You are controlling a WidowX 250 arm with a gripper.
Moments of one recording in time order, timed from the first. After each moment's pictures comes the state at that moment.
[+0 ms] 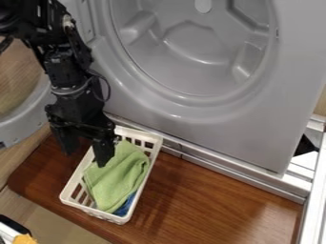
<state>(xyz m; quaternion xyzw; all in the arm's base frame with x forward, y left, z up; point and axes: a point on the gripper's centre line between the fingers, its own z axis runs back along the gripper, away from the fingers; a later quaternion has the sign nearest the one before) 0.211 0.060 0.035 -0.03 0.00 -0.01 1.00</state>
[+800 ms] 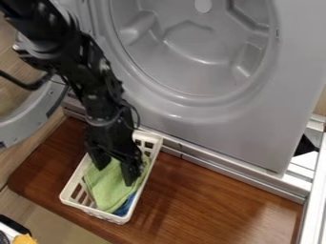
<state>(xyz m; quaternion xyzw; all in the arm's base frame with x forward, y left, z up) 0.233 0.029 -0.016 -0.03 -0.04 -0.08 1.00</state>
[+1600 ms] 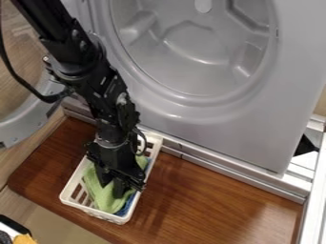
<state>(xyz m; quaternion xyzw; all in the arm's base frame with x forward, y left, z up) 0.223 0.034 -0.043 0.03 0.00 -0.07 1.00</state>
